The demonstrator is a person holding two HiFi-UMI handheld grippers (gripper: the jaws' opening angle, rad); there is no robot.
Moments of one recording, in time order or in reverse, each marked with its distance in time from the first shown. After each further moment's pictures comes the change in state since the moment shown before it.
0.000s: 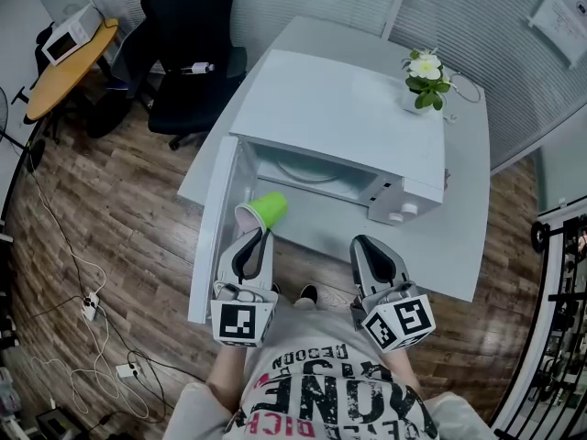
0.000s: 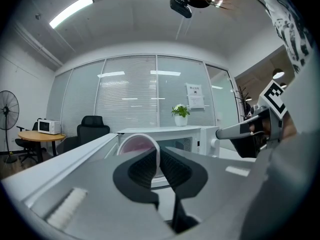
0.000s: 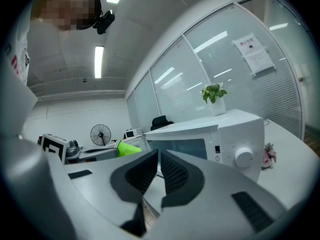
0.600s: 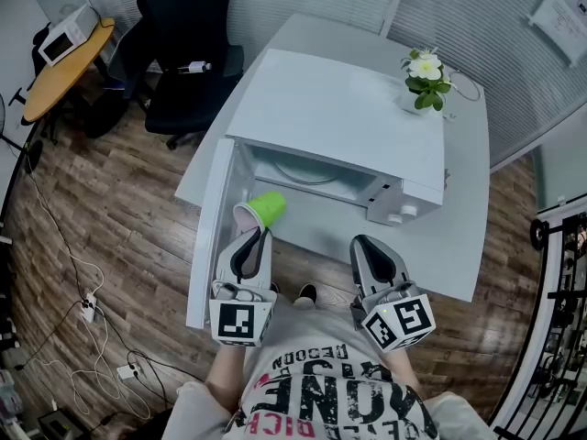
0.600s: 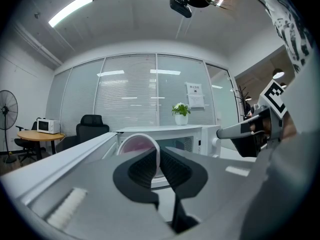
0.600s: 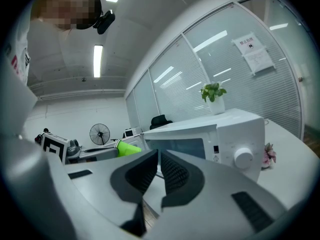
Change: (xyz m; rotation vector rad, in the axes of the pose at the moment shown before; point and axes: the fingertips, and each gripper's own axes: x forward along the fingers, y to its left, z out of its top) left arm 0.009 0.001 -0.001 -0.030 0.032 -0.006; right arm 0.005 -0.006 -0.001 0.002 0.010 -0.006
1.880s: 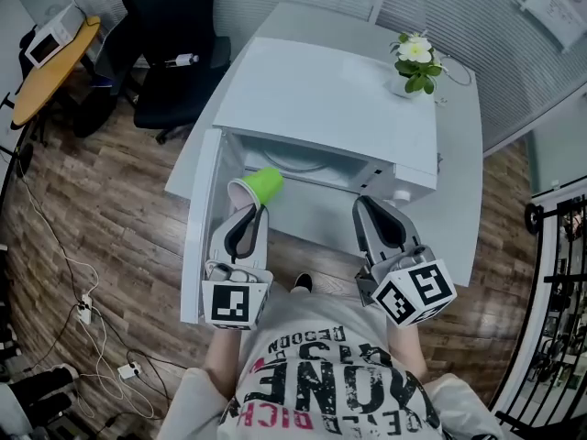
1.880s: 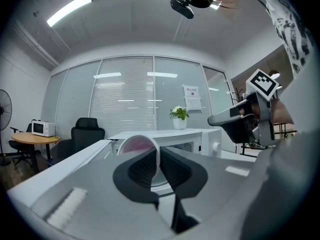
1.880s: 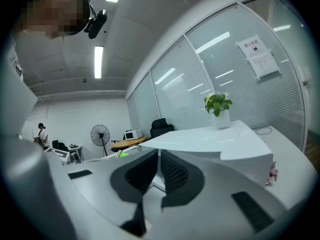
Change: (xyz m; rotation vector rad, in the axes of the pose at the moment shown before) left arm 0.020 0.002 0.017 0.051 -0.052 -0.030; right arm 0.017 -0.010 0.055 -0.031 -0.008 0.014
